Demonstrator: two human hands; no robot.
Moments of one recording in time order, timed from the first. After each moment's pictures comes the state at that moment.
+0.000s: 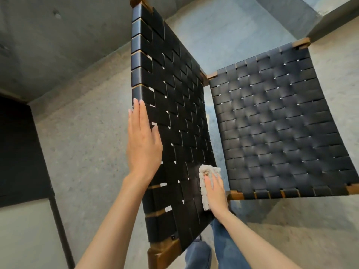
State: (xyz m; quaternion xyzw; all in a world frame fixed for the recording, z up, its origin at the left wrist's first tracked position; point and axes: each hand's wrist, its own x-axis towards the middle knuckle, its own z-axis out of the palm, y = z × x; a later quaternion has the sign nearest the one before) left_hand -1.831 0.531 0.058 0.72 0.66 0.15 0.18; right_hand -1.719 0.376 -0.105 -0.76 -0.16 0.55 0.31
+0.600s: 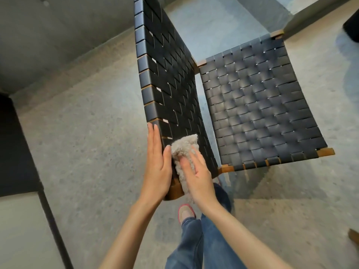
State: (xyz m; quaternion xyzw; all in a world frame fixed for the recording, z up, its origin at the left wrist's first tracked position) left_hand -1.879 0.389 0.069 0.66 0.57 0.22 0.43; right_hand -1.787 0.331 0.031 -0.68 -0.30 0.51 0.43
